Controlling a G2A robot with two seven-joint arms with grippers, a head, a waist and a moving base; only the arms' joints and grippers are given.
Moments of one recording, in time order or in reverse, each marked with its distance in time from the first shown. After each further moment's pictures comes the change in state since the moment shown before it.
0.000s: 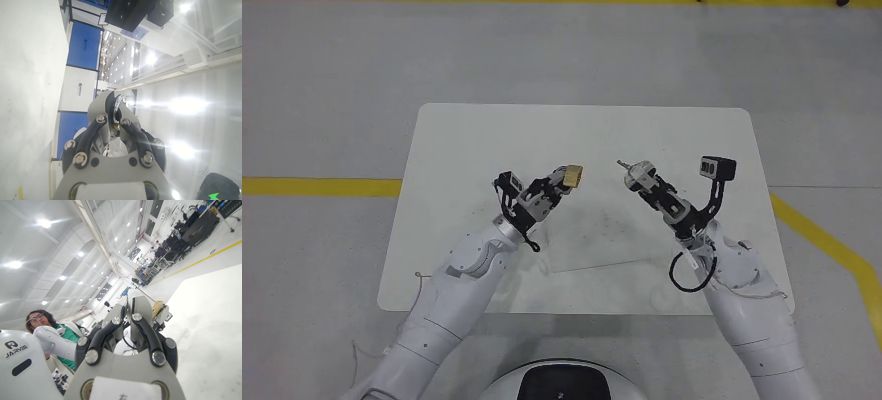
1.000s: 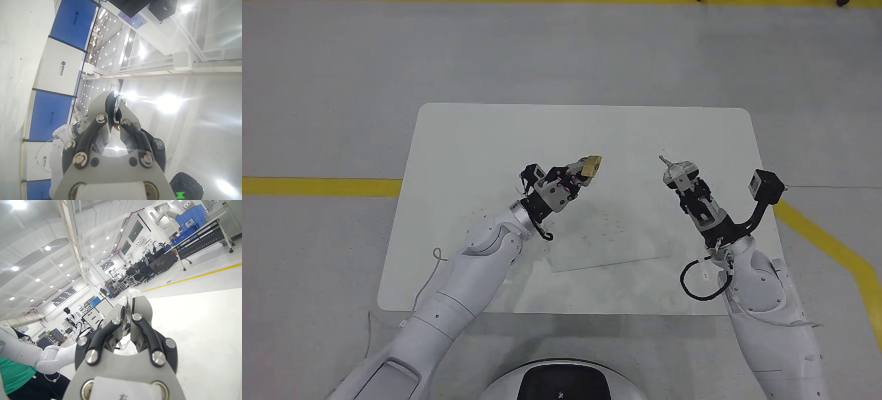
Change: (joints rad) left arm -0.141 -0.056 0.083 0.167 -0.236 0.064 -0.145; right arm -0.157 0.003 0.158 -0.134 -0.399 0.010 -0.305
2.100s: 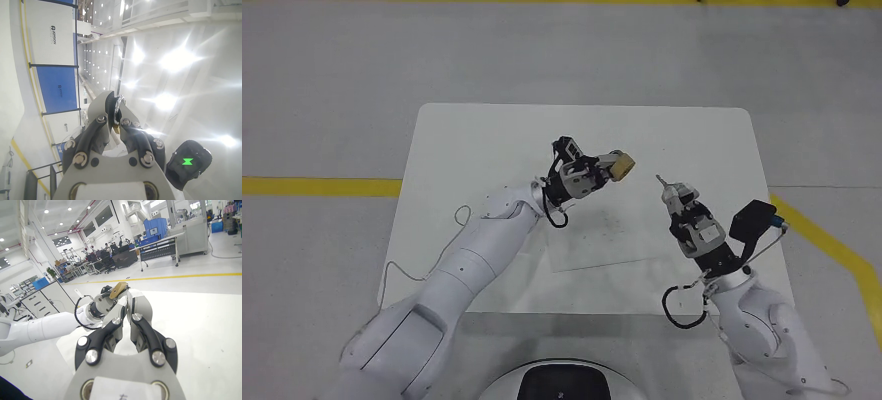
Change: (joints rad) left arm -0.305 -0.137 0.135 0.423 -0.076 -0.213 -0.437; right arm -0.282 -0.019 0.018 -0.405 -0.540 0.398 -0.155
